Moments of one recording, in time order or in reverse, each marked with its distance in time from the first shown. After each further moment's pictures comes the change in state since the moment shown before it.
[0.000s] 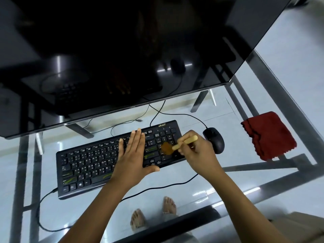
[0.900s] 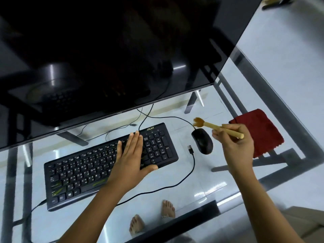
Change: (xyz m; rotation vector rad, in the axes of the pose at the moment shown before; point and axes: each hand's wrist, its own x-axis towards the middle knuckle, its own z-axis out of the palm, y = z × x) left_hand 0.010 0.026 -0.006 -0.024 0.001 0.077; right_hand -0.004 0.033 -0.086 0.363 0.542 0.144
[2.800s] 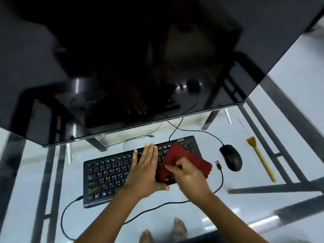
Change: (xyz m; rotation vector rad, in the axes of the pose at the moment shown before) left_hand -0.018 -0.047 -0.012 0.081 -0.065 -0.043; right_hand -0.082 0.047 0.133 -0.690 -0.716 -0.479
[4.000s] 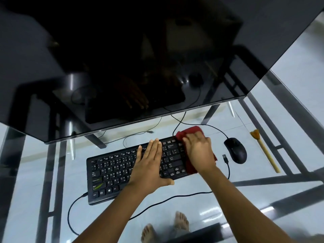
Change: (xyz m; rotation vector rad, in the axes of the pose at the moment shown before) left_hand -0.006 -0.011 0.008 0.004 0.060 0.034; right_hand 0.056 0.014 0.000 -0.426 0.389 0.097
